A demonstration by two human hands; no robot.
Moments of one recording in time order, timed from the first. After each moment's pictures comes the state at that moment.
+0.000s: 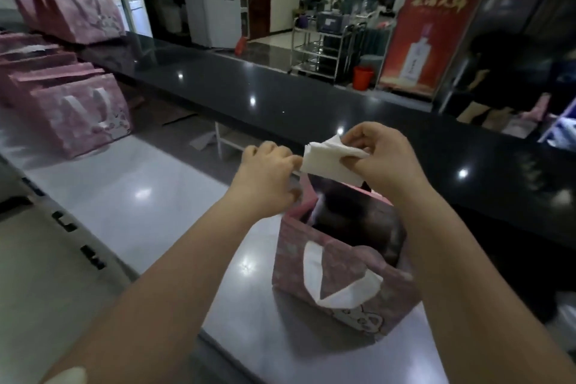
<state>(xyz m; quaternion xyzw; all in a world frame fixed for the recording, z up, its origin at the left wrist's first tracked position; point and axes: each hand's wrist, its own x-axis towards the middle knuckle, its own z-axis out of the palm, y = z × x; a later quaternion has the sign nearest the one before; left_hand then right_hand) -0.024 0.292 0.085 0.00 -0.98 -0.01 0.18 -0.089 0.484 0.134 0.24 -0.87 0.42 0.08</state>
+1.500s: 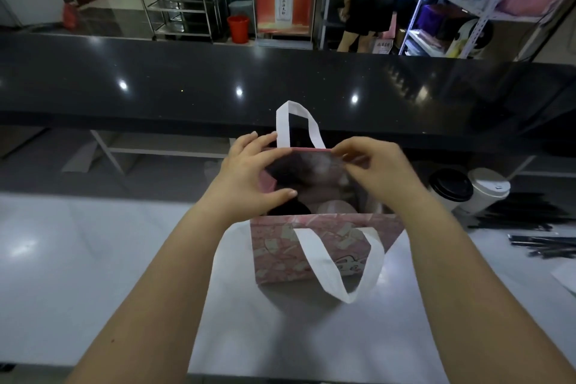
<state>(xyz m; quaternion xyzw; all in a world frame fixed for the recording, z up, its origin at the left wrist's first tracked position) -0.081 0.288 0.038 -0.23 -0.92 -0.30 0.08 -0.071 0.540 0.052 0.10 -0.91 0.38 0.12</state>
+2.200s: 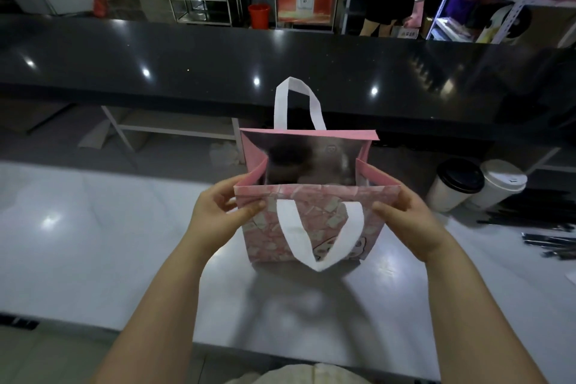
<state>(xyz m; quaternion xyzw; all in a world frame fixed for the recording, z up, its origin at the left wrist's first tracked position) -0.018 0.283 -0.032 -0.05 -0.75 -0.65 0.04 -0.018 0.602 -0.037 0.06 -0.68 0.73 -0.07</state>
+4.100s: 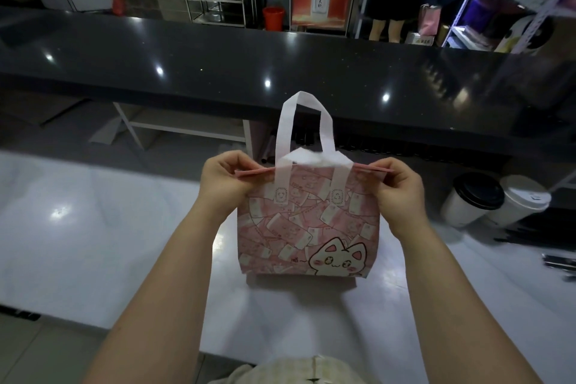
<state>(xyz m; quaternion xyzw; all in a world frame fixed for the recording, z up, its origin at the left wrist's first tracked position) -0.075 0.283 -0.022 -0.02 -0.73 -0.68 0.09 -0.071 0.560 -0.031 -0.01 -0.74 0.66 0.12</state>
